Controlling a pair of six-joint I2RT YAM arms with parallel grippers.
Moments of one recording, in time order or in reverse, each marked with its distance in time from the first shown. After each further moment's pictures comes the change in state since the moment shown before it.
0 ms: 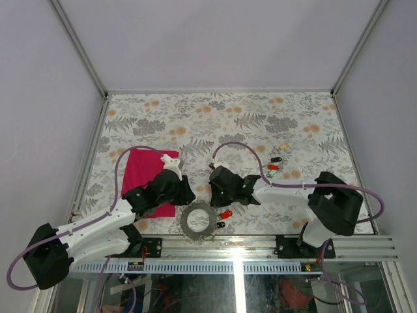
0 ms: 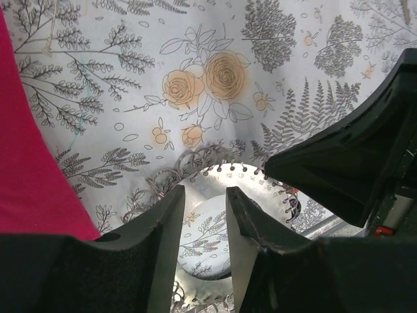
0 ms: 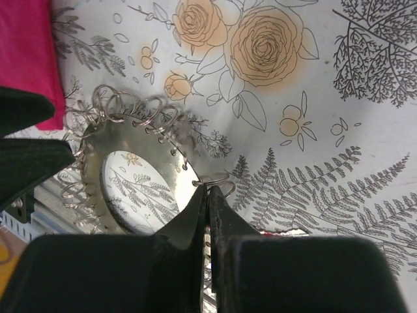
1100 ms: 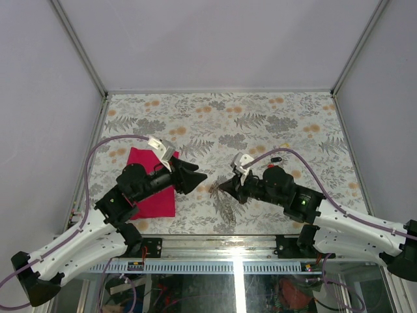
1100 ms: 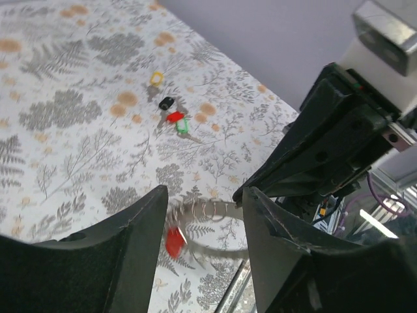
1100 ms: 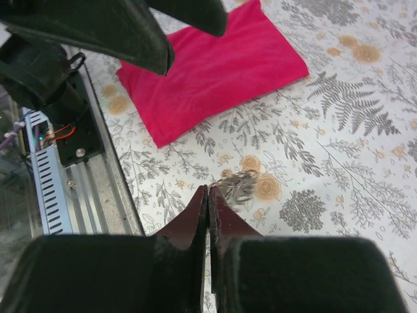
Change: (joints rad) left arm 0.005 -0.269 0.168 0.256 0.240 0.314; right arm 0.003 -0.713 -0.166 0.148 -0.084 -0.700
